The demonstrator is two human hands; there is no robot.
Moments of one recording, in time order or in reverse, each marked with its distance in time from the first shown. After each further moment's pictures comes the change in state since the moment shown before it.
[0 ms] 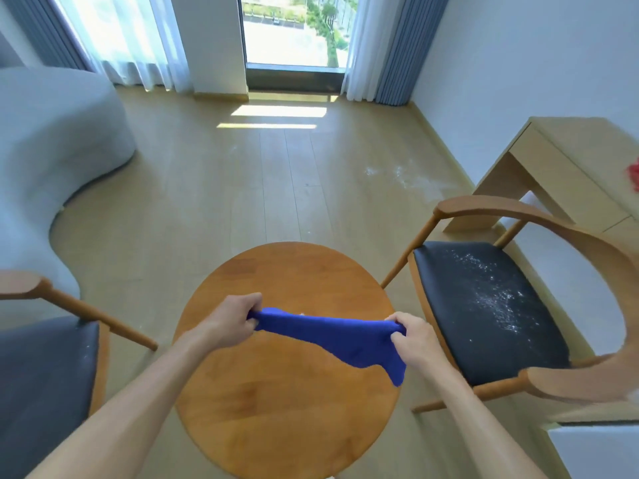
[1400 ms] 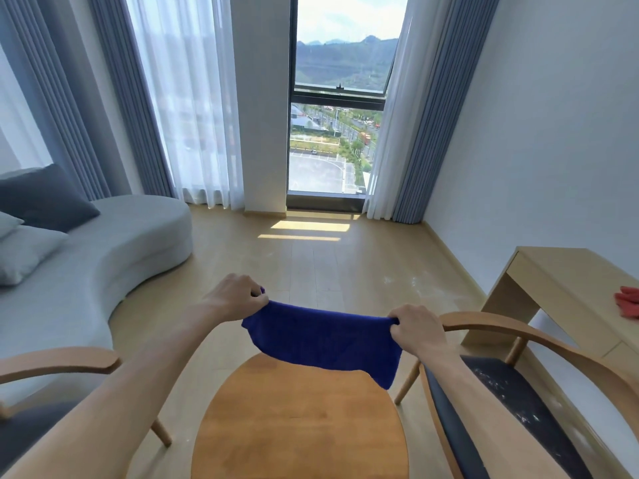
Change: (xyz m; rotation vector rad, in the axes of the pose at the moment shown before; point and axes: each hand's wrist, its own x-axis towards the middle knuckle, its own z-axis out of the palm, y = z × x) left_hand -0.081 0.121 -0.217 0.231 0.431 0.060; right_hand -0.026 -0.190 -0.148 -0.614 0.244 -0.386
